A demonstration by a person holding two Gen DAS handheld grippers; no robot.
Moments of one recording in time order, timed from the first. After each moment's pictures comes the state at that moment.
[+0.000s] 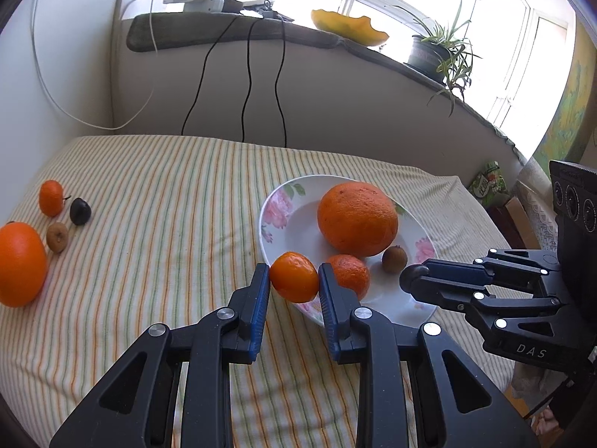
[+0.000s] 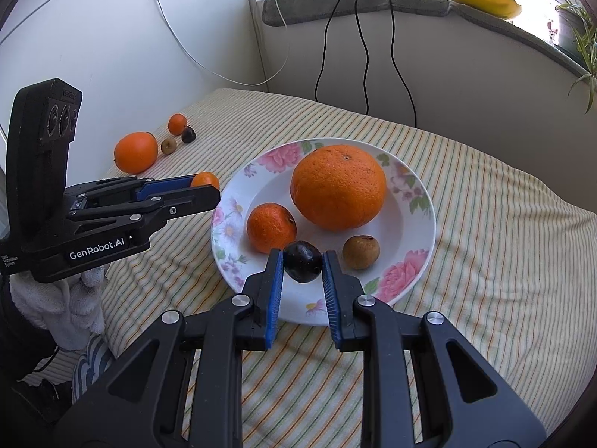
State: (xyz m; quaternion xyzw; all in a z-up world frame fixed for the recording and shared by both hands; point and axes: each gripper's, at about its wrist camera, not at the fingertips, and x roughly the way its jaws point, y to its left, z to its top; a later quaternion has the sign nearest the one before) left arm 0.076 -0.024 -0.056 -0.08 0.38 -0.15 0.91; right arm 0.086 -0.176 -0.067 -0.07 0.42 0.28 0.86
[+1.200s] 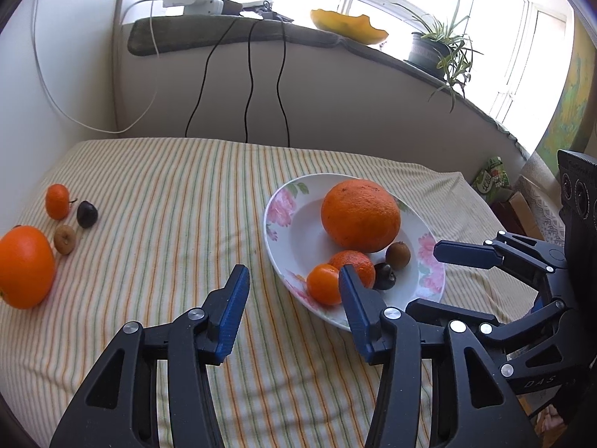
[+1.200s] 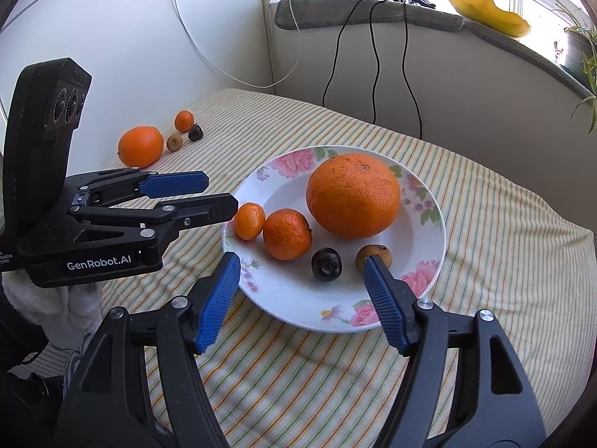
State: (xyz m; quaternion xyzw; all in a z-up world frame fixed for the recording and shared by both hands) left arm 0.070 -0.018 -0.054 -0.07 0.38 -0.14 0.91; right arm 0.078 -0.166 -0.063 -0.09 0.39 0.28 0.87
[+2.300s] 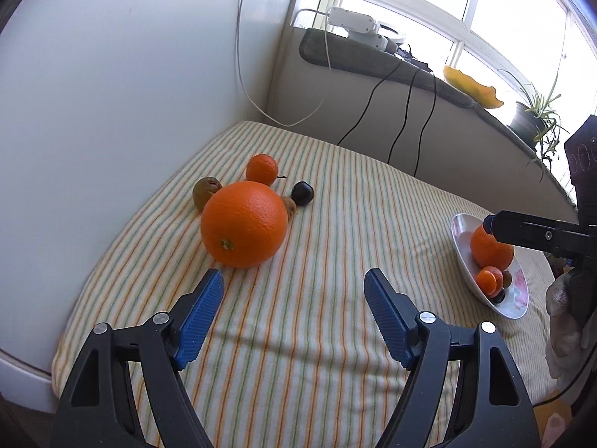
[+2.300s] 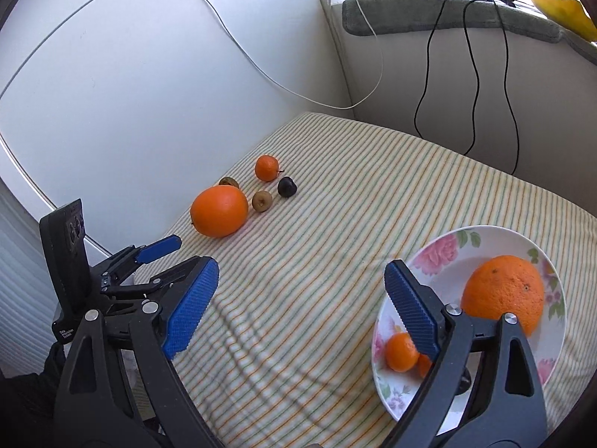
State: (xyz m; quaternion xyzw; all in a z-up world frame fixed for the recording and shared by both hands) left arm 0.021 0.142 -0.062 -0.14 0.36 0.03 0.92; right arm 0.132 -0.046 -0.036 0.01 0.44 0.39 0.81
